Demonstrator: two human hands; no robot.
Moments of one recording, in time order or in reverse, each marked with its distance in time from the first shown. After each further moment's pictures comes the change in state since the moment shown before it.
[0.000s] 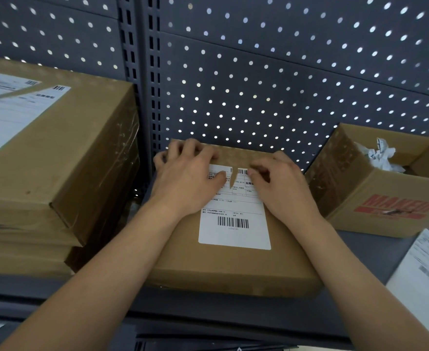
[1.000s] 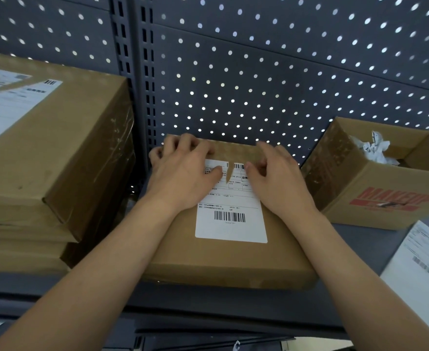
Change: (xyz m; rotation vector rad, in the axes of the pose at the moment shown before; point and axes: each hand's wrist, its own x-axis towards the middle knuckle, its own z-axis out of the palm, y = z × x) left_hand 0.000 -0.001 -0.001 -0.004 -0.007 0.011; right_hand -0.001 -0.003 -0.001 -0.026 -0.014 0.060
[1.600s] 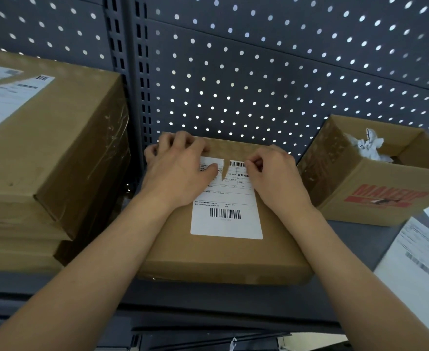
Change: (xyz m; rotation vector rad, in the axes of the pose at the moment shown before) left_hand 0.000 -0.001 0.001 -0.005 -0.009 -0.001; right_hand 0.001 -0.002 -0.003 -0.024 0.016 -0.011
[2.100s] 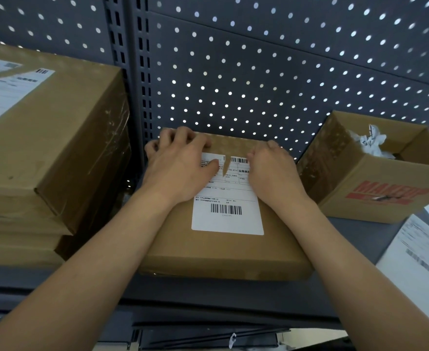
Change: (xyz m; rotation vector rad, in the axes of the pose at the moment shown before) left_hand 0.000 -0.001 0.001 0.000 0.001 0.003; right_hand 0.007 -0.002 0.012 -0.306 -0.032 -0.065
